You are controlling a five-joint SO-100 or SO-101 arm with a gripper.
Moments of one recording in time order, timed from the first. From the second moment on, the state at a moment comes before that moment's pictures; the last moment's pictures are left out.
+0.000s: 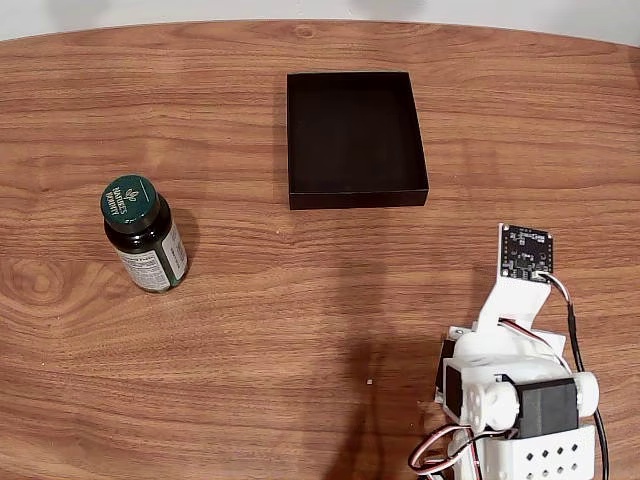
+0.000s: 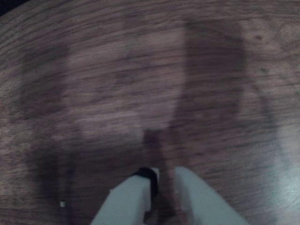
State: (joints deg) arm 0.2 191.4 174.6 76.1 169.5
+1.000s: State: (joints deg) arm -1.0 182.1 174.6 65.0 177.3
